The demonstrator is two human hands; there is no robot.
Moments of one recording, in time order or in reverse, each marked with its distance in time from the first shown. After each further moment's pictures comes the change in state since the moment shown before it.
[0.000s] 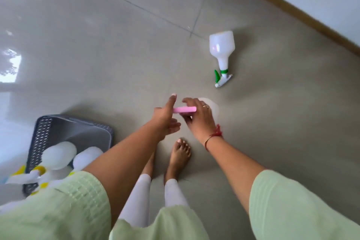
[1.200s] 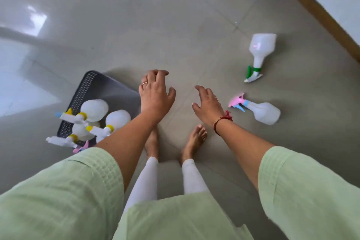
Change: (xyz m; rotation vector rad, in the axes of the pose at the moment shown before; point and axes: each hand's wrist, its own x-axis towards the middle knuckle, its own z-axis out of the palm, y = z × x) left_hand -0.049 -0.039 -0.136 0.790 0.611 0.780; right_hand -0.027 -0.093 0.023 -0.161 -0.370 0.075
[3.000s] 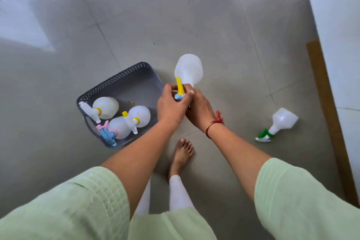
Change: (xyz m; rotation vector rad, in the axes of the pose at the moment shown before) left_hand -0.011 -0.086 -0.074 -1.009 0.241 -0.592; right_hand 0.033 -0.198 0.031 -0.255 -0.072 -0.519
